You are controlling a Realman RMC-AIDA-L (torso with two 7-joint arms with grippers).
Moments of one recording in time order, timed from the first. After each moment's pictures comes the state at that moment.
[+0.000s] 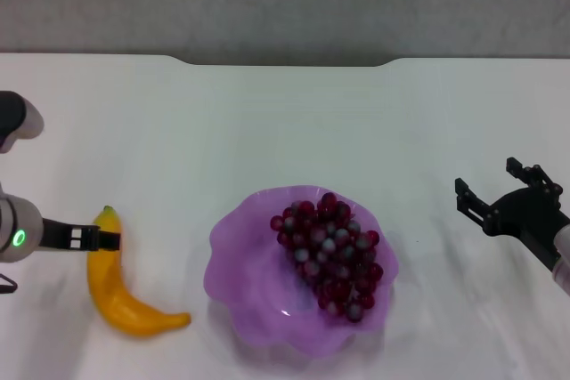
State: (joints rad) left arm -0.35 -2.04 -1.62 -1.32 2.84 -1.07 -0.10; right arm 0.43 2.01 0.83 0.32 -2.50 -0.82 0.07
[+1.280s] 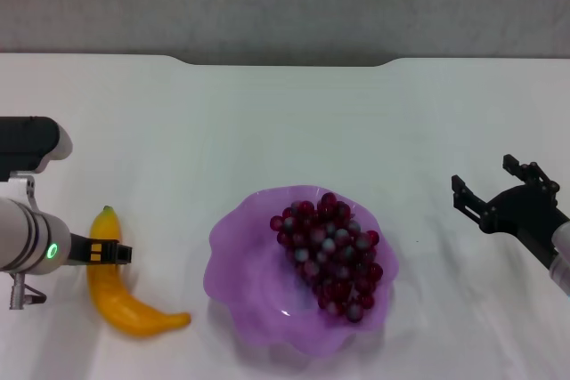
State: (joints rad) left arm -0.45 -2.04 -1.56 -1.06 2.86 -0.91 -0.20; right arm 0.43 2.01 0.83 0.33 -2.50 -0.82 0.07
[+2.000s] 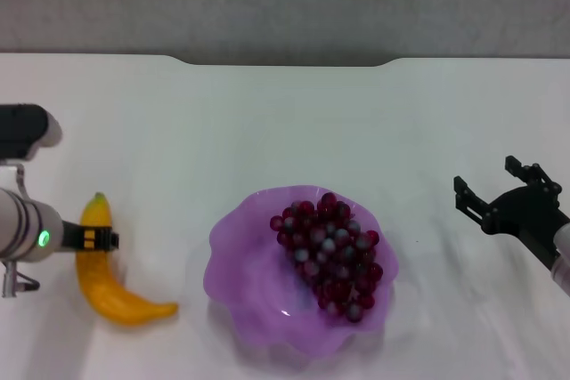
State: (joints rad) left arm -0.45 -2.04 -1.59 -1.10 2.86 -0.92 -0.19; right arm 0.42 2.01 0.83 0.33 -2.49 -0.82 0.07
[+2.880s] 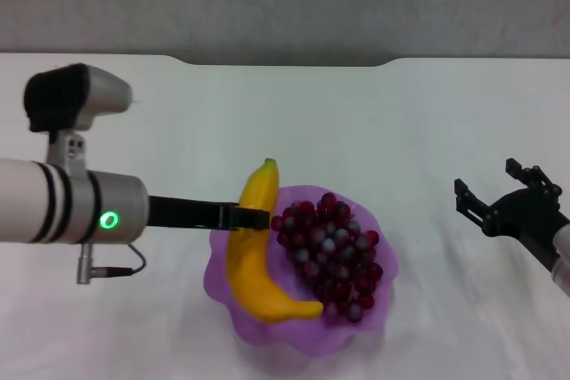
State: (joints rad) left arm -0.42 -2.05 -1.67 -1.19 2.09 -1.06 0.42; right arm 0.42 2.01 0.83 0.33 -2.50 -0.82 0.07
